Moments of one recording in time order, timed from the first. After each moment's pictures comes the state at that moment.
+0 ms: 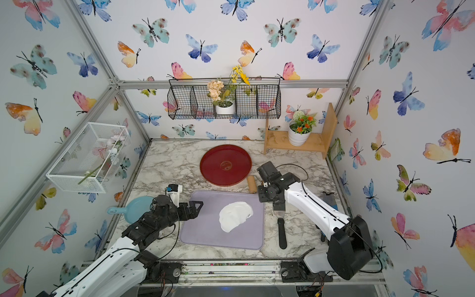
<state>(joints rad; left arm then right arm) -0.49 0.73 0.40 -0.24 0.12 -0.57 0.63 1.42 1.12 -0.89 0.10 0.38</state>
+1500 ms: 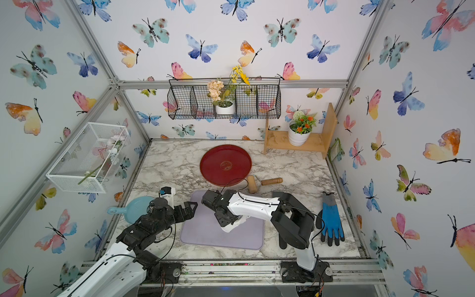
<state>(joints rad) -0.49 0.65 0.41 -0.38 0.02 -0.65 1.13 1.91 1.38 -0.88 0.21 0.47</state>
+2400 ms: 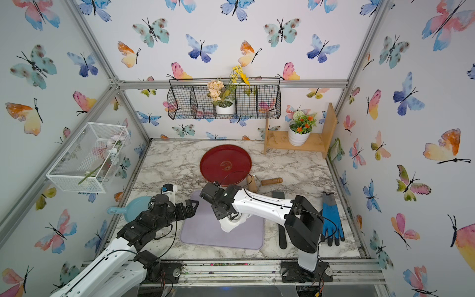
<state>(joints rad) -0.49 0.71 0.48 -0.40 0.06 -0.61 1.13 1.80 1.43 -0.88 0.26 0.52</state>
